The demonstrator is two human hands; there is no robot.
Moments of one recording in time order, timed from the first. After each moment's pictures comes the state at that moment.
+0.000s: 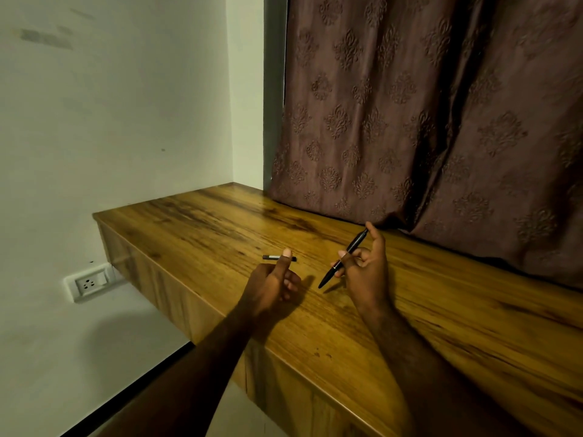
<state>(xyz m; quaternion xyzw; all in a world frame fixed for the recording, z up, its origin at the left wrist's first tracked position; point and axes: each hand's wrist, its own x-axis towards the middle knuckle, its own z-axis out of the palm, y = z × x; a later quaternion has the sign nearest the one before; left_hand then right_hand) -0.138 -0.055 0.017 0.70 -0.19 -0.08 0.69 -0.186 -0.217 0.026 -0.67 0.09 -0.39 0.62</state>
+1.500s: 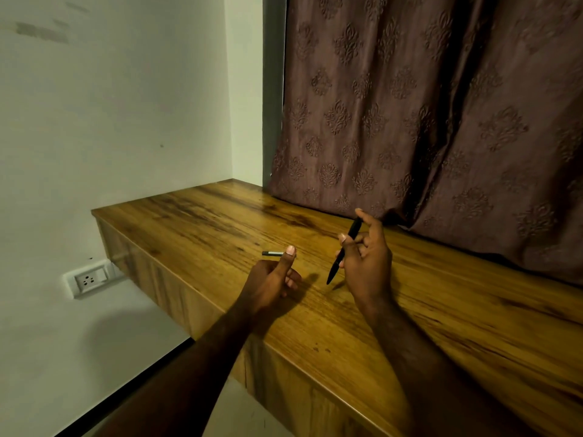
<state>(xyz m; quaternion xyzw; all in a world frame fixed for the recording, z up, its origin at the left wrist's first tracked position) -0.130 -0.053 0.003 0.71 -0.23 -0.08 0.66 -0.187 -0.216 0.032 -0.74 0.05 -0.48 0.47</state>
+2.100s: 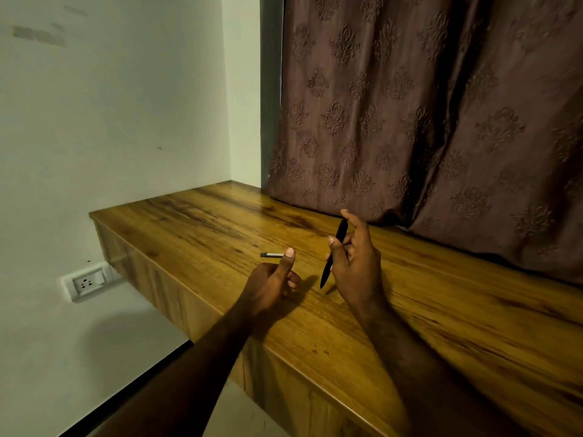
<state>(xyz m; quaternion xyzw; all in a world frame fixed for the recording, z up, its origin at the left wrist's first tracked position) -0.126 -0.057 0.001 0.74 -0.24 -0.05 0.63 -0.194 -0.204 0.035 -0.78 0.01 -0.47 0.42</state>
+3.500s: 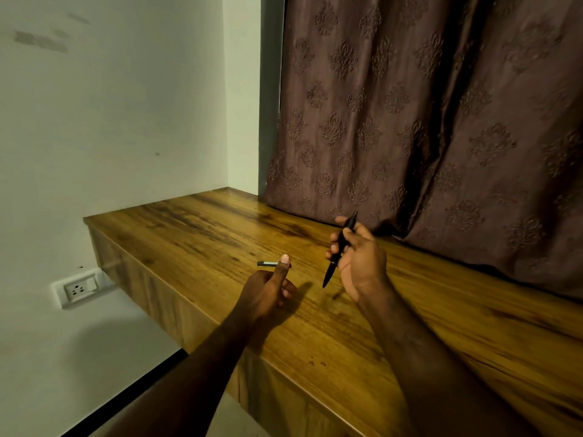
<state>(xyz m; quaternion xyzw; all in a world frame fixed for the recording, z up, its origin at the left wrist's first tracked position) -0.128 -0.057 0.007 0.71 -0.20 -0.08 0.66 -0.189 -0.205 0.079 -0.51 0.03 -0.28 0.81</state>
